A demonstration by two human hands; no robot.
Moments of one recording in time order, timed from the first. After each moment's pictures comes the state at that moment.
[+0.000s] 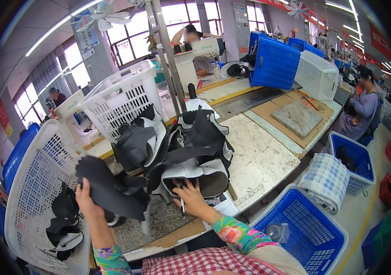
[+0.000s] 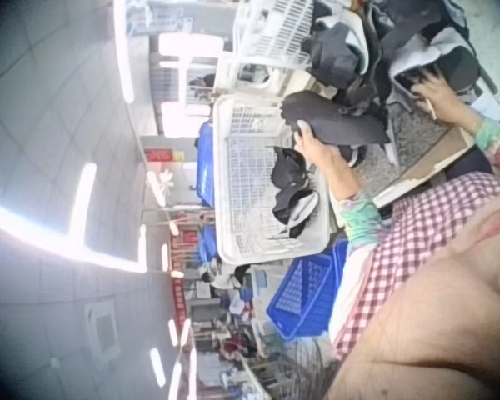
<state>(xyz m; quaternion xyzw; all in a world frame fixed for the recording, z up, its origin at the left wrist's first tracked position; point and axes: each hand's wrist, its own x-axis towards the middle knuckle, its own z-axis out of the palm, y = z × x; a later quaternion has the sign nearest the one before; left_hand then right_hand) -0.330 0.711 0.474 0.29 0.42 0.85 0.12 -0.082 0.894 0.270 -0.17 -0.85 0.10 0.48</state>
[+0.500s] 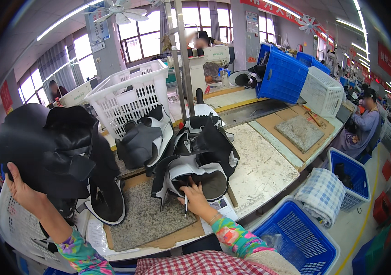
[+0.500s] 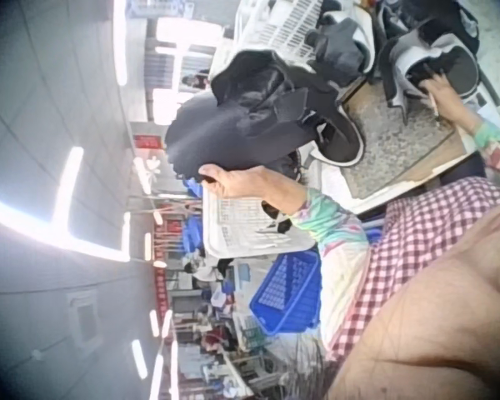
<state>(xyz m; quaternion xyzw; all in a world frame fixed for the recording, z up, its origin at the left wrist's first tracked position) -0.357 0.622 0.626 0.29 0.33 0.85 -0.31 -0.093 0.920 0.247 -0.19 -0.87 0.16 0.44</state>
